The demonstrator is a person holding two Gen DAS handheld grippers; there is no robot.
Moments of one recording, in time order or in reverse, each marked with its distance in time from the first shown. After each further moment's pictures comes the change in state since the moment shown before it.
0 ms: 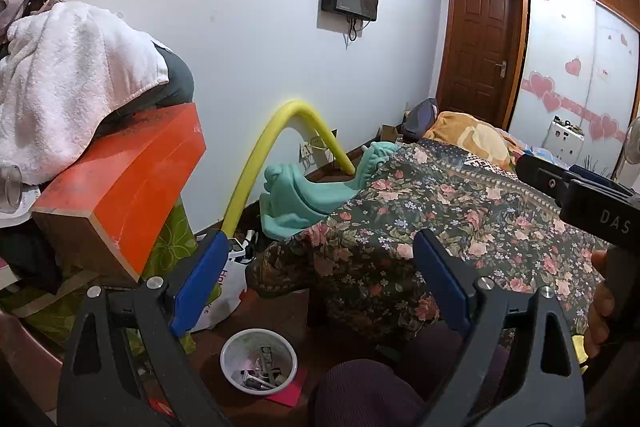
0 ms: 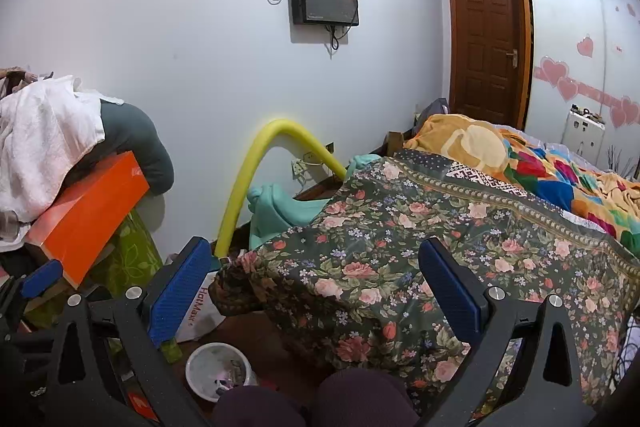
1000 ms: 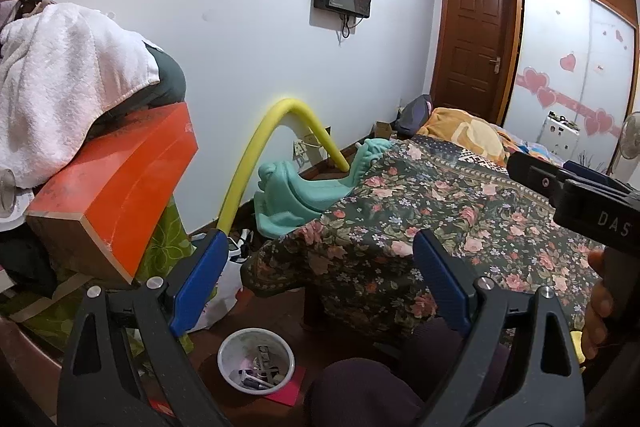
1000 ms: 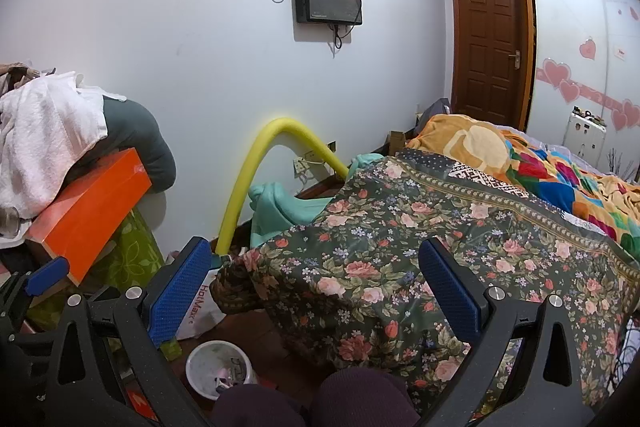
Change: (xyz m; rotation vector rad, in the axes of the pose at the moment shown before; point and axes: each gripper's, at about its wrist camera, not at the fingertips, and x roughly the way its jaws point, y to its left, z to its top) left arm 0.004 -0.005 -0.002 0.007 0.011 -0.022; right arm 0.001 0.007 0.001 -0.007 0.008 0.003
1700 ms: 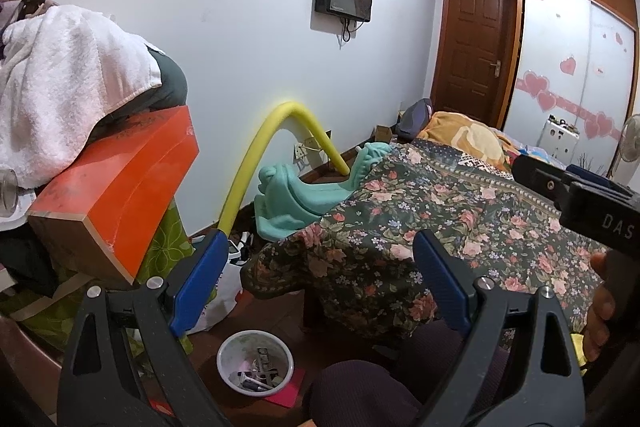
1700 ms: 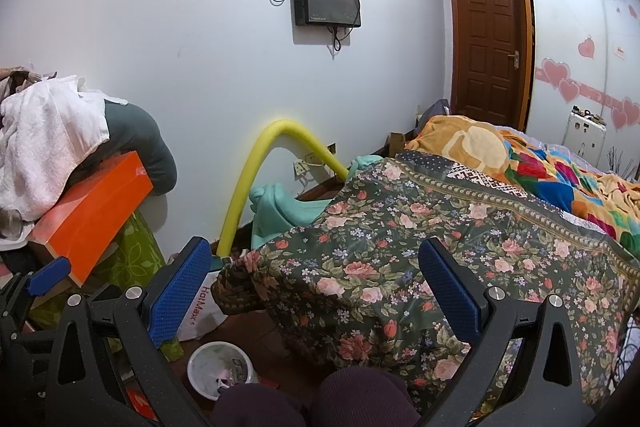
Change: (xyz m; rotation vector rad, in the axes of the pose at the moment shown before) left arm -0.004 0.003 0.002 -0.010 -0.016 0.000; right arm -0.003 0.003 0.001 0.003 -0.005 -0.005
